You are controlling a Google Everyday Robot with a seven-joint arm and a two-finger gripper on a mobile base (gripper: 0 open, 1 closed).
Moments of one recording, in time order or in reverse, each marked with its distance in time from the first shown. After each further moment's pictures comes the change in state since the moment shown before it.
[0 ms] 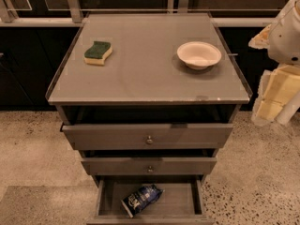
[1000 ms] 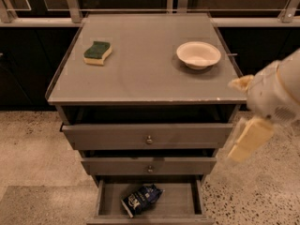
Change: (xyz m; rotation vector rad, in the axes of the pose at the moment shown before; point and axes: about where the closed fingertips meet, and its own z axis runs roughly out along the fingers) arm -0.009 0.051 0.069 -0.051 -0.208 0.060
